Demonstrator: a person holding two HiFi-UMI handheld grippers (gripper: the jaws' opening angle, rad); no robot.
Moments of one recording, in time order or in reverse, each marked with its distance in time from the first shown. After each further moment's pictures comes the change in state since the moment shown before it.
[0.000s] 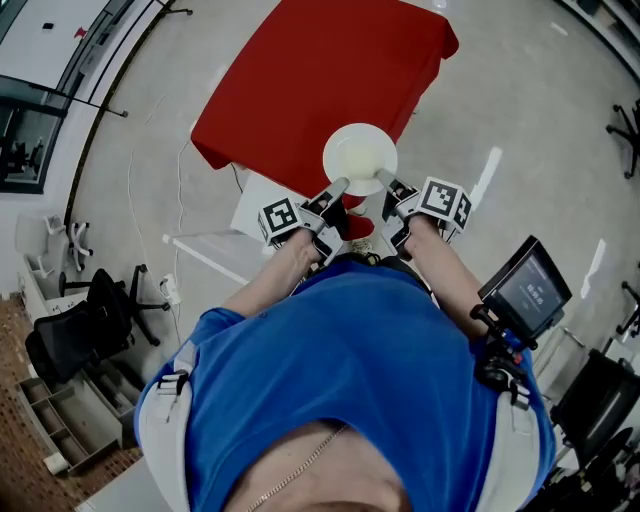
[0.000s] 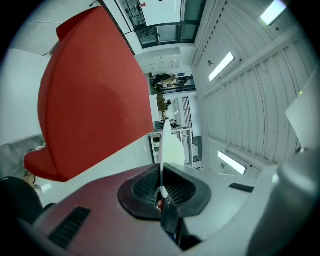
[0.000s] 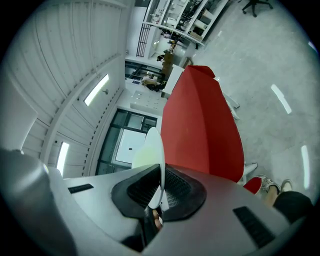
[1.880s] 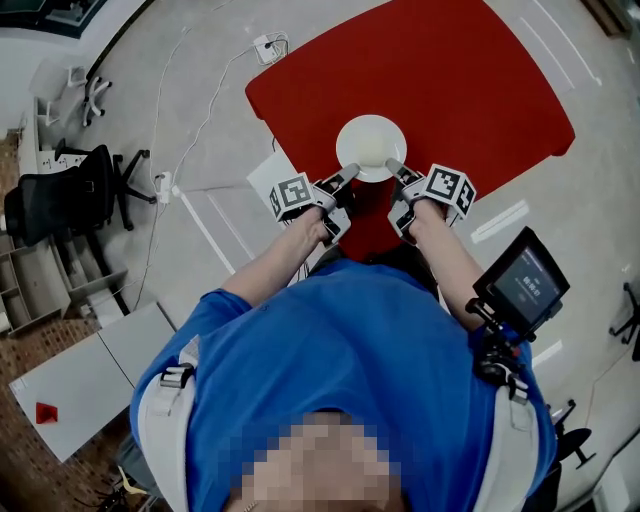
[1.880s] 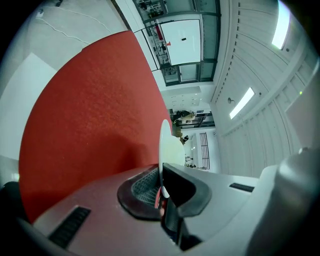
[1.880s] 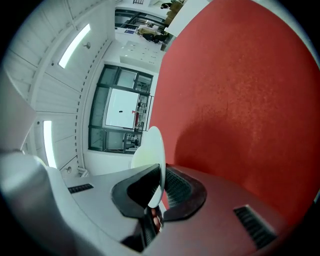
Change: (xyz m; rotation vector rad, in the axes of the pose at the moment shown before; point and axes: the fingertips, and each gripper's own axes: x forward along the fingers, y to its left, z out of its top) left arm 0.023 0.027 0.003 0.084 0.099 0.113; right arm 0.012 -0.043 0.005 0.094 -0.031 -0.009
